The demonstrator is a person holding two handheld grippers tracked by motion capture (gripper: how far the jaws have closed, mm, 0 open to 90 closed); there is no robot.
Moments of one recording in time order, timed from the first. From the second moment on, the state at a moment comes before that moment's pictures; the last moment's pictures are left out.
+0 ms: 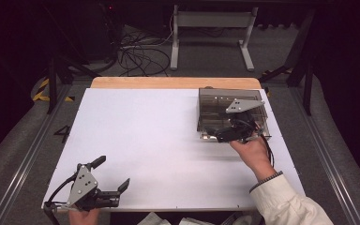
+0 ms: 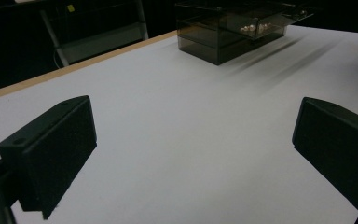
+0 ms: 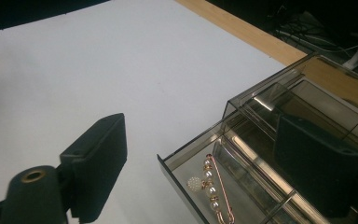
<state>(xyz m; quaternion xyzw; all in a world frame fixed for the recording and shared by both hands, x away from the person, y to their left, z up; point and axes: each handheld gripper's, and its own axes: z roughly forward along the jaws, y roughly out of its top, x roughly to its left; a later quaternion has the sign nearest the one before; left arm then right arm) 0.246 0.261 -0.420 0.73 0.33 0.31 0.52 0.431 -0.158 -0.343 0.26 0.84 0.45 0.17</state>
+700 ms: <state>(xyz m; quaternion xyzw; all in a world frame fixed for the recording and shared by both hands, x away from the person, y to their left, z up) 0.246 0.261 -0.420 0.73 0.33 0.31 0.52 0.408 -0.169 -0.333 0.24 0.82 0.48 0.17</state>
